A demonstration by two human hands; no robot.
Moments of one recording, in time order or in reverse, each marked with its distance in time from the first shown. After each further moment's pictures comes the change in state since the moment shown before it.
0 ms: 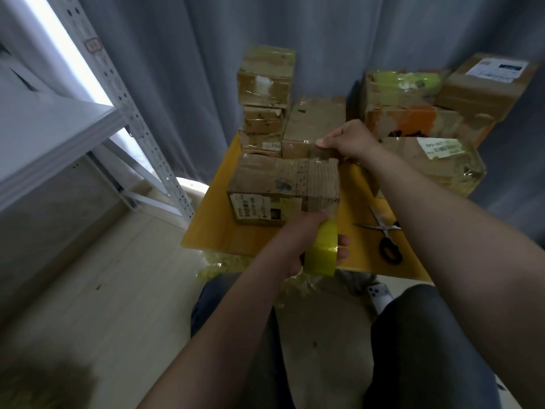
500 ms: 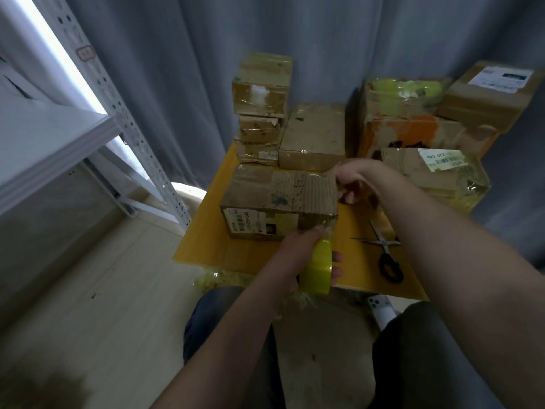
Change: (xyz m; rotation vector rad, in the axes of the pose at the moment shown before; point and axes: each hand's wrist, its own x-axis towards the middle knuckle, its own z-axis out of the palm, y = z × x) left_hand 0.024 -0.009 -0.002 -0.009 0.020 0.028; right_hand 0.010 0.024 0.007 0.008 -0.422 0.536
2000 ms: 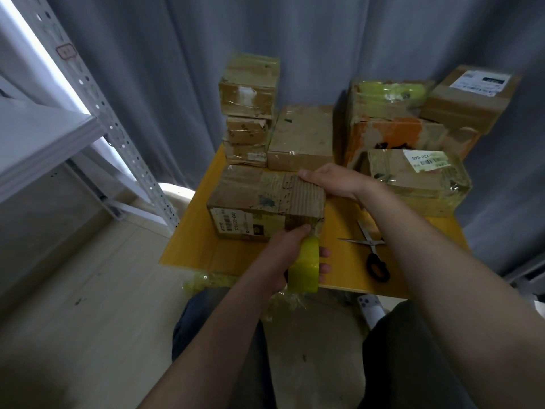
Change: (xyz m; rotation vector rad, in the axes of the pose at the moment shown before) left_hand 0.014 0.000 0.001 -0.012 0.011 -0.024; right_hand -0.029 0.016 0.015 -0.200 0.086 -0.514
